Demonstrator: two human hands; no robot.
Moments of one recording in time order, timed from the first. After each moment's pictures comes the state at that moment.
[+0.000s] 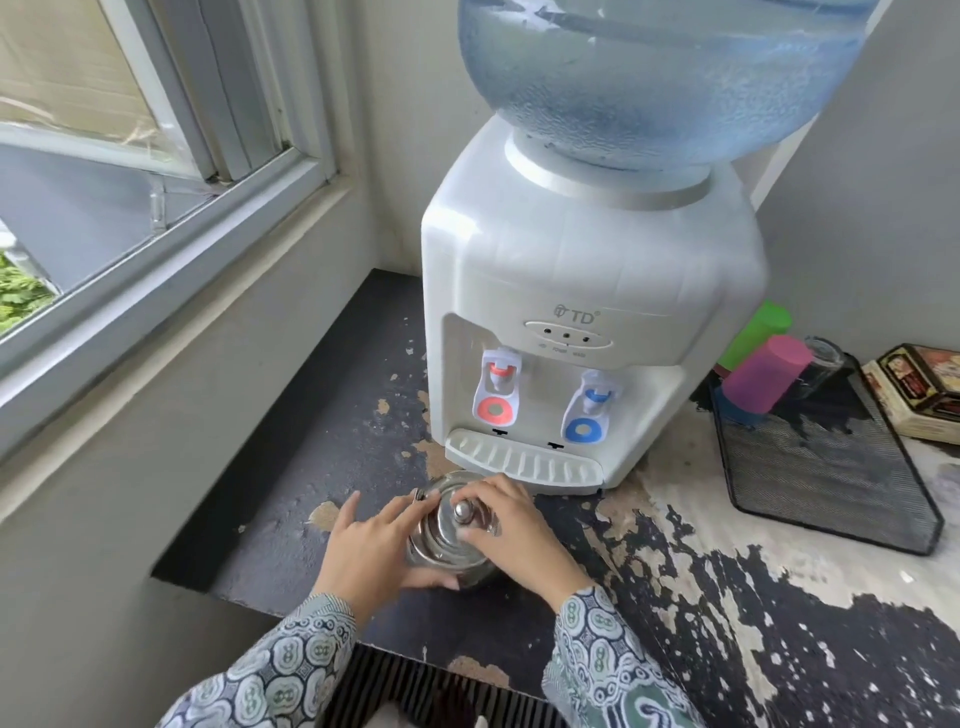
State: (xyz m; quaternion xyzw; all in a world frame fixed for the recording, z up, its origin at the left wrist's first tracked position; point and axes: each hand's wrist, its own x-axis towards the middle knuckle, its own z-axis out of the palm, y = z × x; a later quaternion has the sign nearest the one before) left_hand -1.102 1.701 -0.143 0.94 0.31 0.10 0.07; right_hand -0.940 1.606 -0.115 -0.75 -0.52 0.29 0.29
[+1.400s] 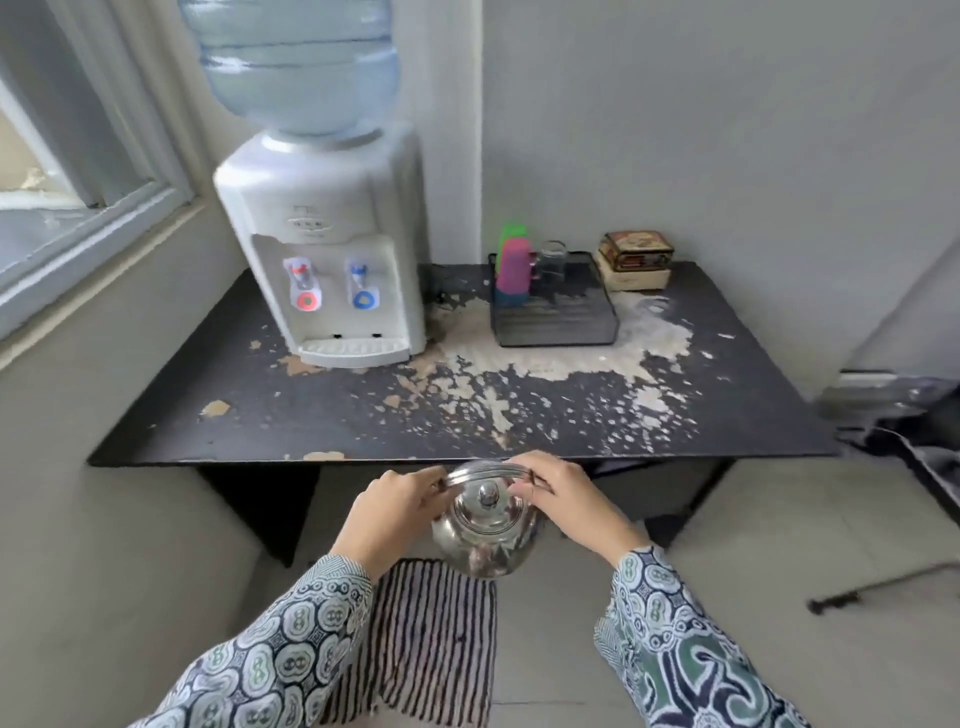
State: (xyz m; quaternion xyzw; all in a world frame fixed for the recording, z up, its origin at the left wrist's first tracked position) left_hand -1.096 1.326 -0.053 0.94 0.26 0.05 0.22; right_hand -0.946 1.175 -0.061 -0.77 -0.46 0.23 0.37
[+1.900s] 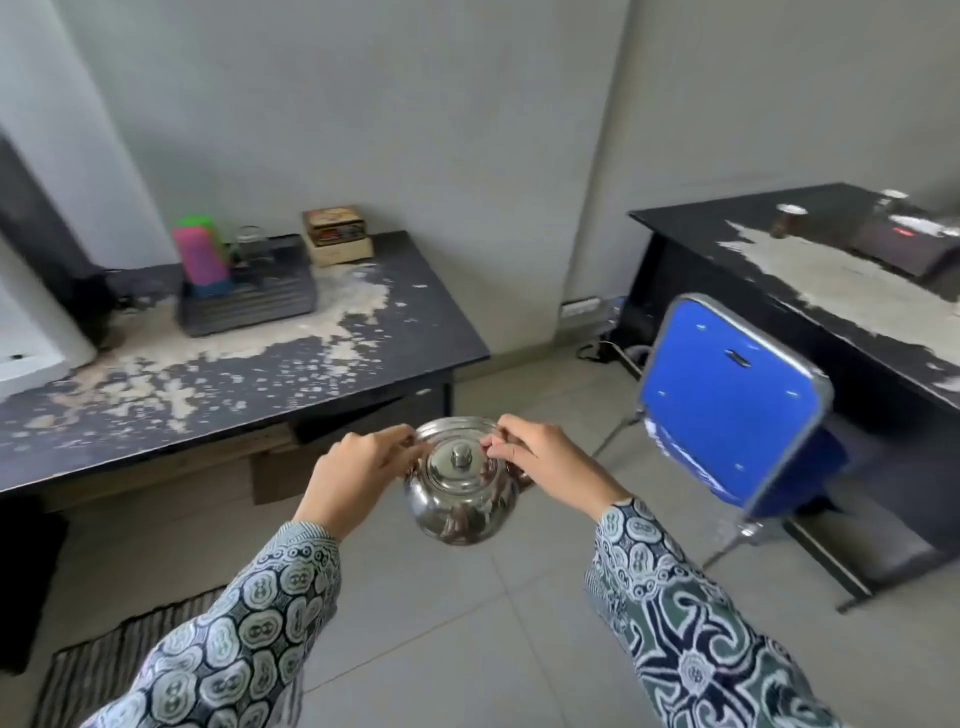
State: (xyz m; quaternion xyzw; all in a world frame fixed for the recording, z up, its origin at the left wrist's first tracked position) left_hand -0.964 0.996 -0.044 0.95 0.07 0.09 0.27; right_hand -0.885 0.787 -0.024 -0.87 -0.31 0.14 0.36
